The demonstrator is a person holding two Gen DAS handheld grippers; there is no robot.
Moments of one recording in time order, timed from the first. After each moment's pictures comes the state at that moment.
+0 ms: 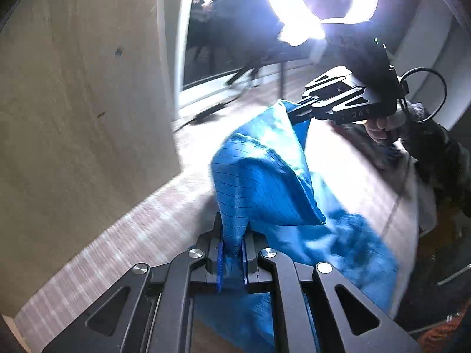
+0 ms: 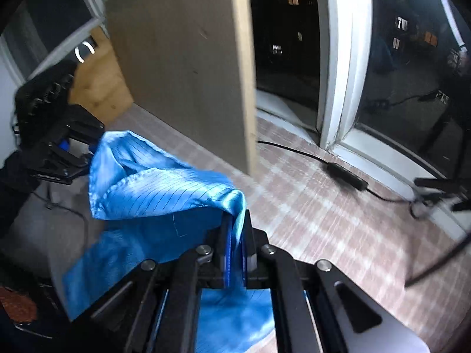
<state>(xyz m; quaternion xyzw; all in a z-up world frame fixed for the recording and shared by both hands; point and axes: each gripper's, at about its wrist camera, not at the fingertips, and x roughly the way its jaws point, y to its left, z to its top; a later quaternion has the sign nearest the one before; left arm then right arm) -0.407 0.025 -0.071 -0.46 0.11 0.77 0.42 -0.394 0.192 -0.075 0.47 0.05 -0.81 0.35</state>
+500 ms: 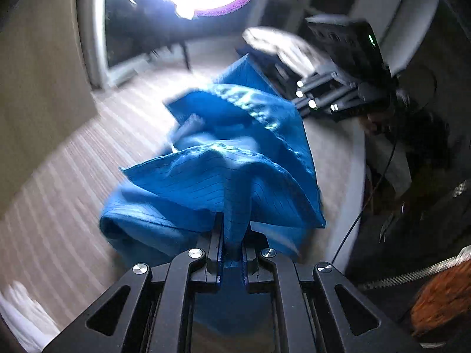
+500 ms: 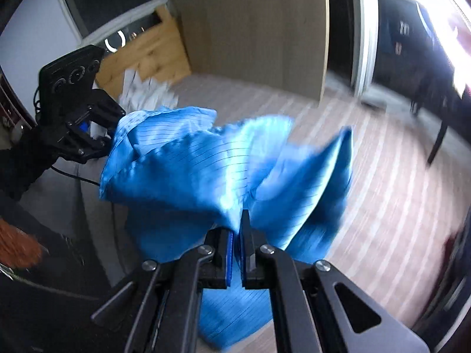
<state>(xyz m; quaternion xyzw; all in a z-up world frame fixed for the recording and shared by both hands) -0.161 0.015 -0.078 -0.48 0.14 0.73 0.47 -0.135 0.178 -0.090 0.48 0.03 -0.80 0.35</state>
